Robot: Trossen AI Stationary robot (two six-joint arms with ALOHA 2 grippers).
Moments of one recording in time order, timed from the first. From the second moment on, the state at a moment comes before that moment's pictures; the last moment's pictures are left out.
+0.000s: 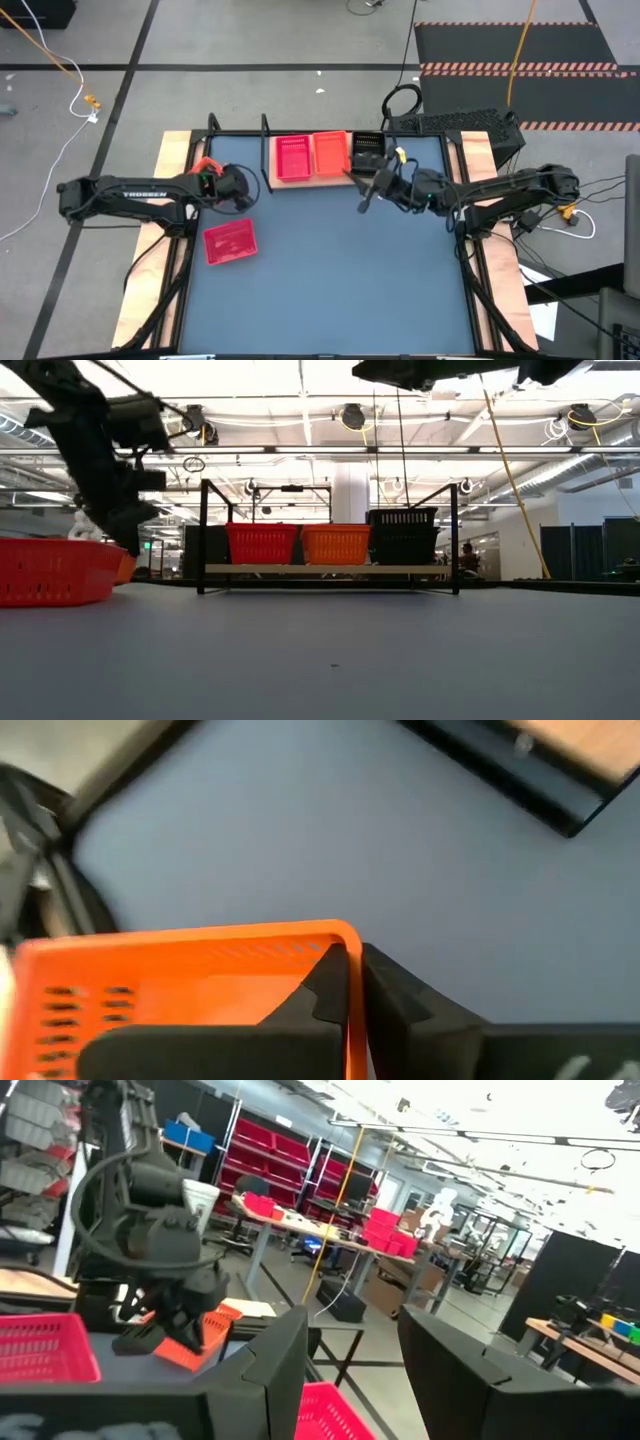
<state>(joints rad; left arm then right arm) 0.27 1.01 0.48 -0.66 -0.53 -0.45 0.02 1.23 0.71 0.67 0.47 -0.40</state>
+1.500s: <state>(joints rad) -0.66 1.01 1.07 -0.52 0.26 0.66 0.16 1.48 0.91 0.47 -0.16 -0.64</state>
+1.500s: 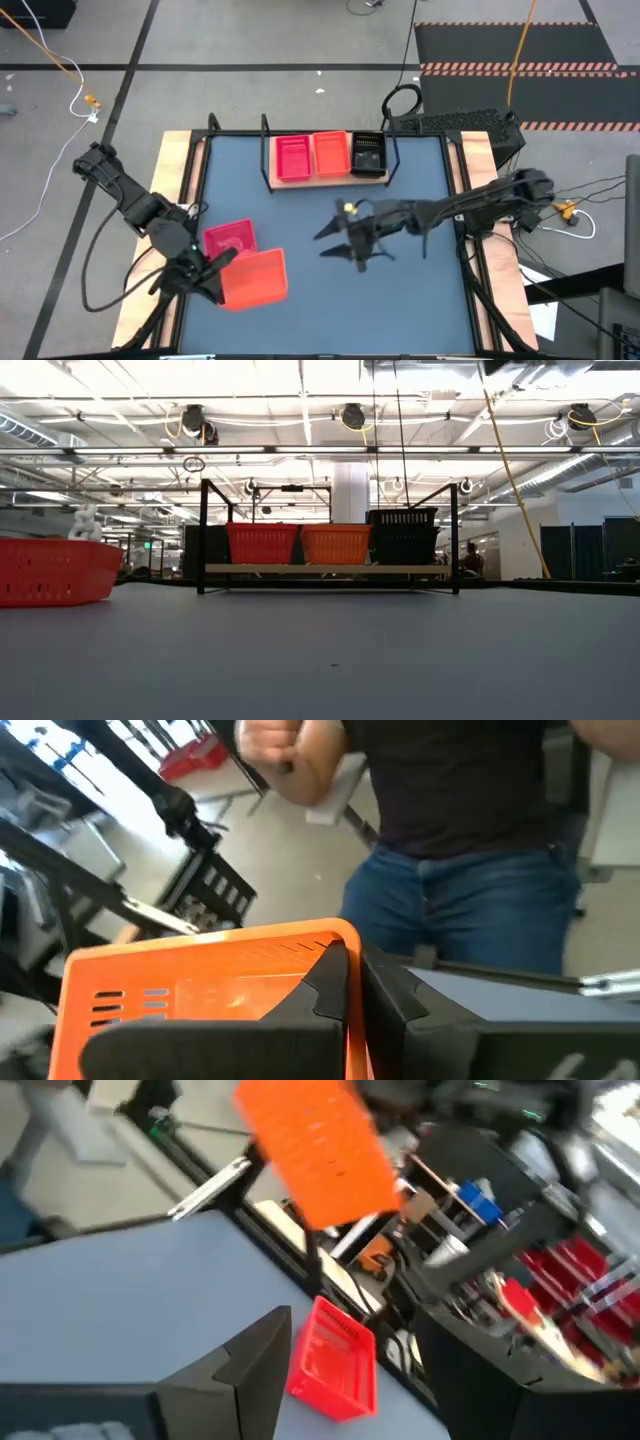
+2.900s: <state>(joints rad) -0.29 1.08 0.94 -0.28 0.52 0.55 0.16 1.77 1.18 0.28 -0.56 -0.85</state>
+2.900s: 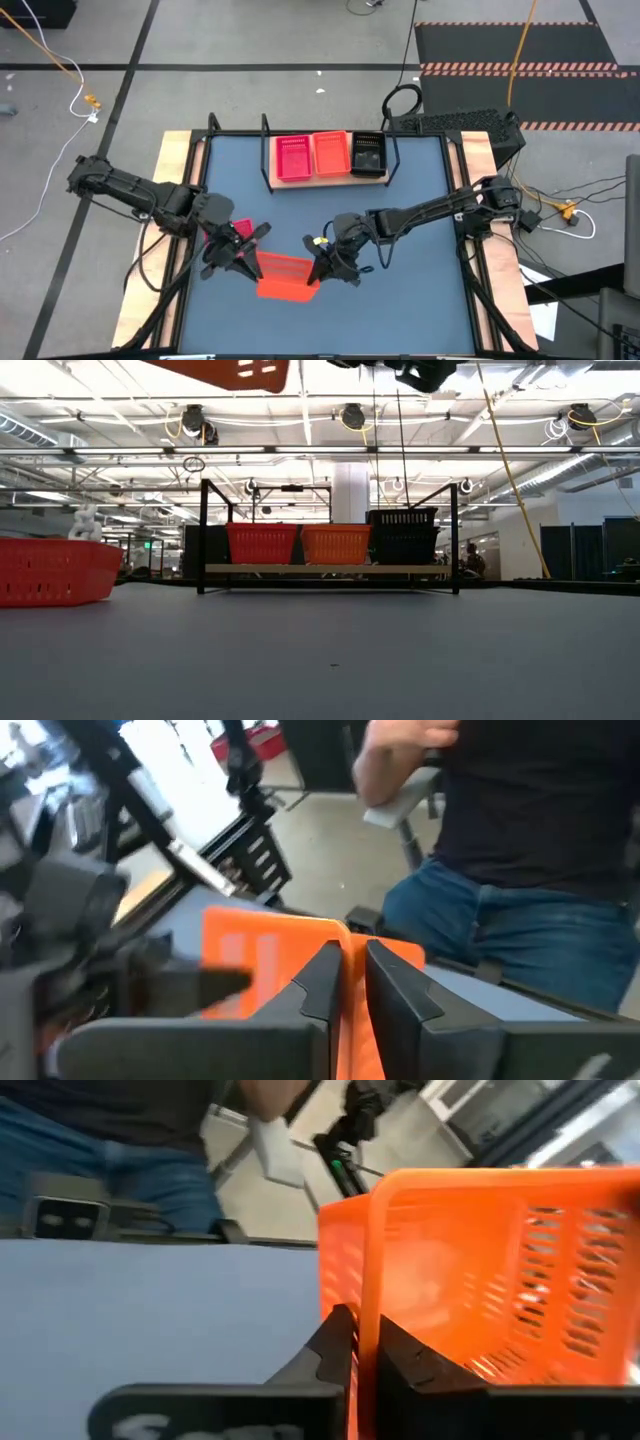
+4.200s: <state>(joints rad) -0.15 0.94 0.94 -0.61 -0.66 0.07 -0.05 1.61 1.26 -0.12 0.58 -0.53</state>
